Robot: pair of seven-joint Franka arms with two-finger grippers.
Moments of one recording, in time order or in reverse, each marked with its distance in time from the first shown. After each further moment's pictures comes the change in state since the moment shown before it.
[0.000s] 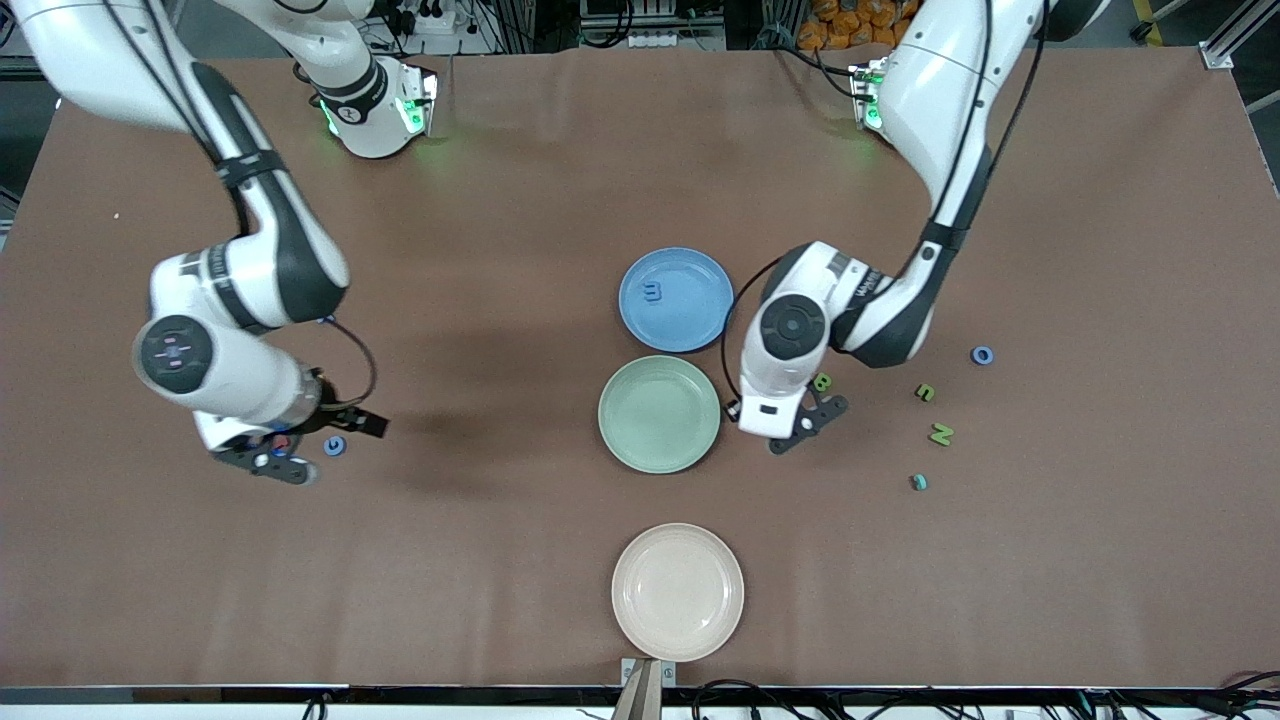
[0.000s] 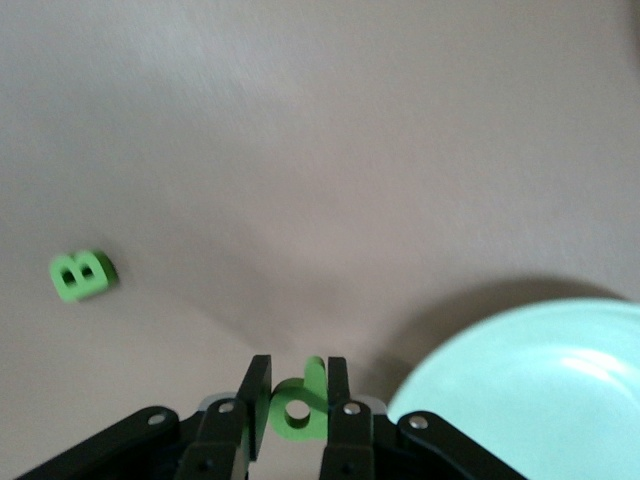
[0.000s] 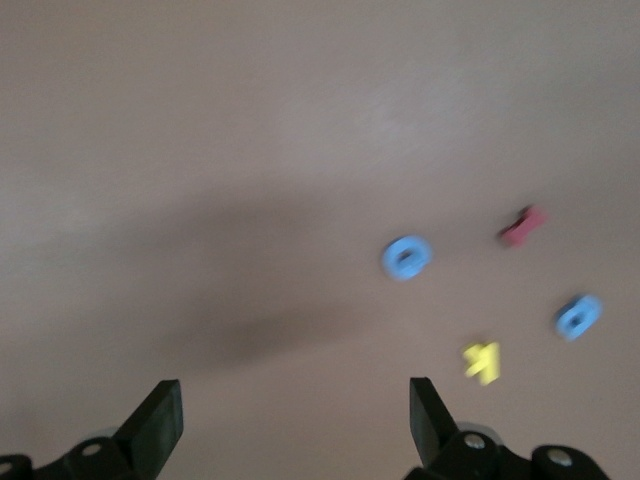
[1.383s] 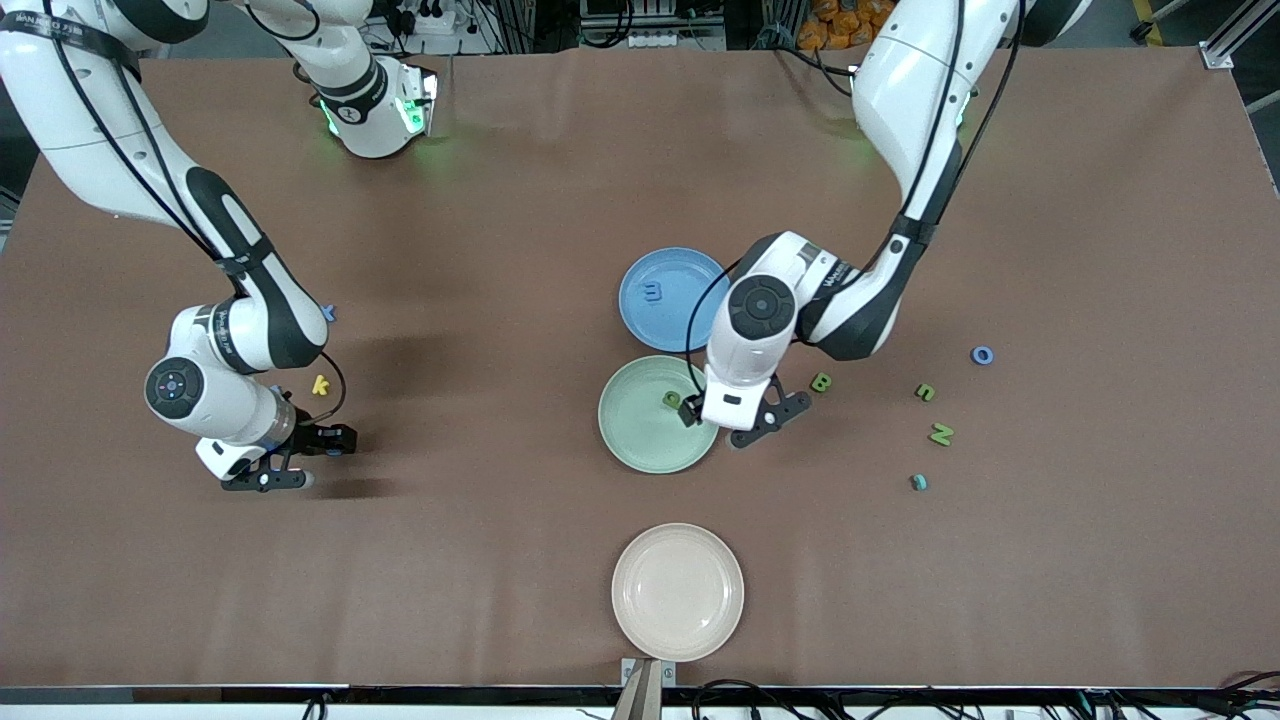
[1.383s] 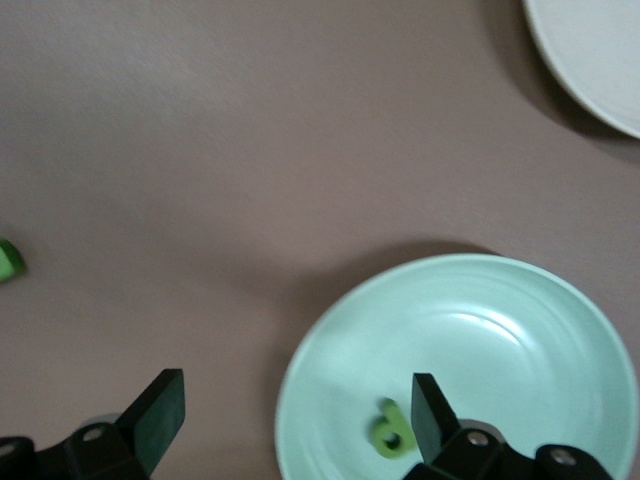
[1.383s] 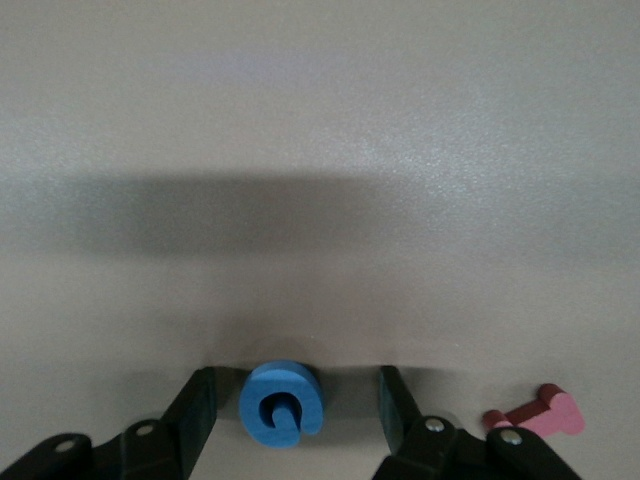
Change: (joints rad) left arm -0.036 0.022 -0.003 0.054 -0.036 0.058 0.029; right arm -0.103 0.208 -0.086 -0.140 -0.053 0.414 -0.435
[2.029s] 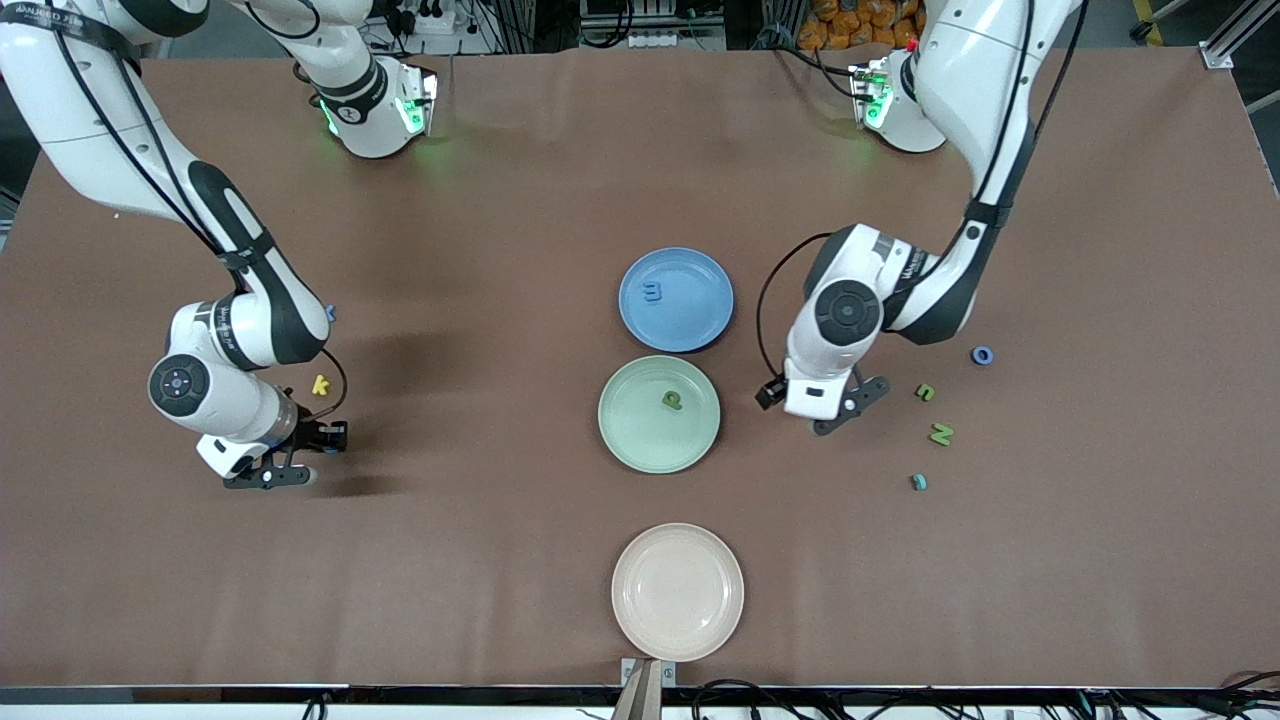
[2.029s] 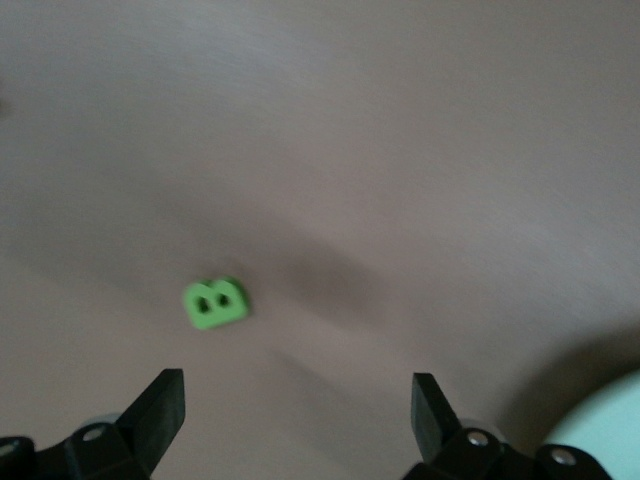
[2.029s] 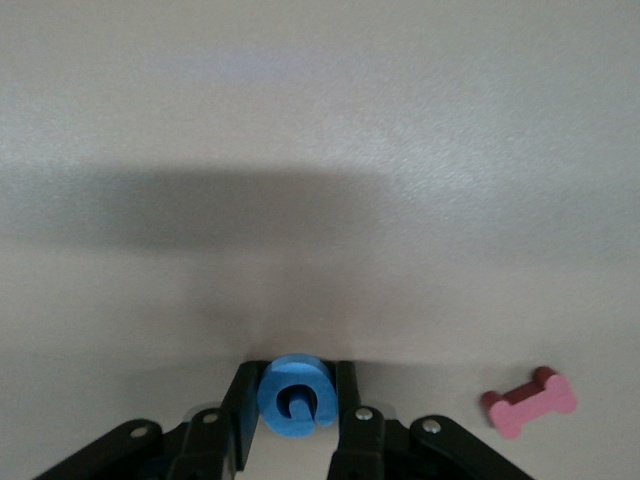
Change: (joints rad) left arm 0.123 -0.164 0.007 -0.299 0.000 0.011 0.047; right arm 0.010 -0.019 0.001 -0.010 -0.034 -0.024 0.015
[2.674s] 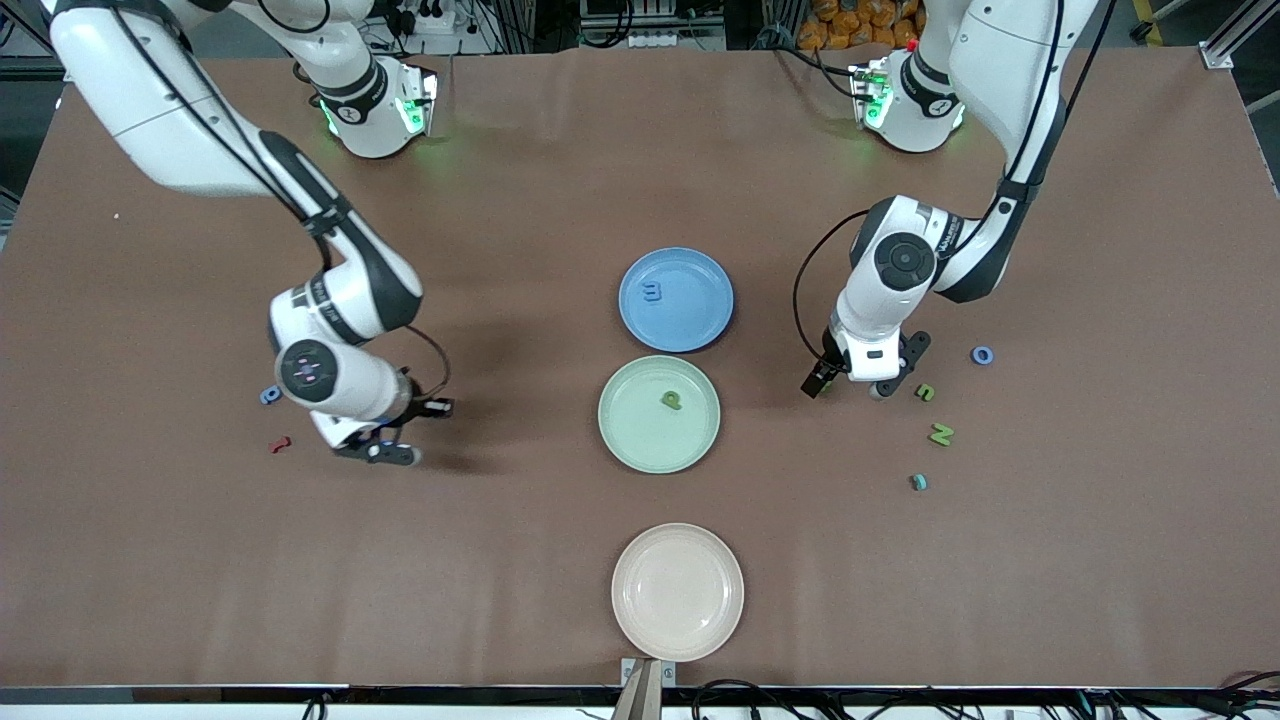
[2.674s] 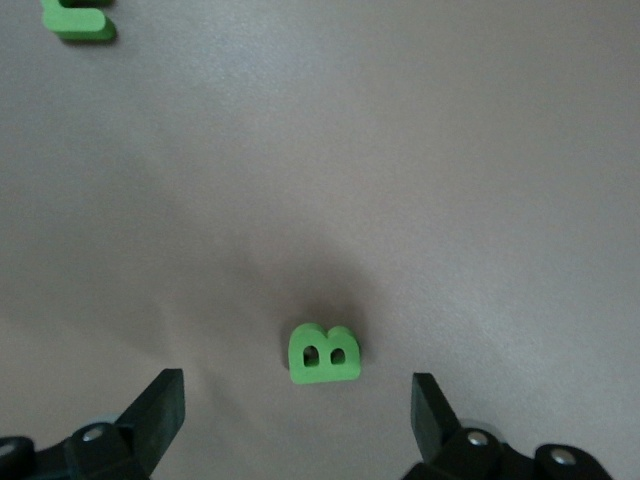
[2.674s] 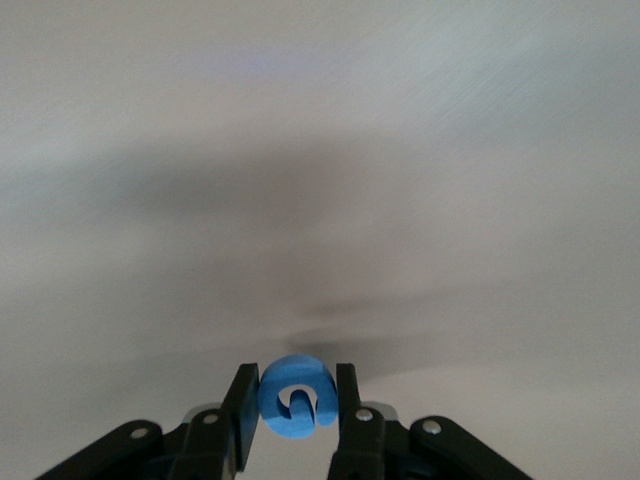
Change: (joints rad) left arm 0.067 -0.116 0.002 -0.367 0.016 0.404 -0.229; right arm 0.108 -0.011 0.203 0.004 0.000 -0.170 0.505
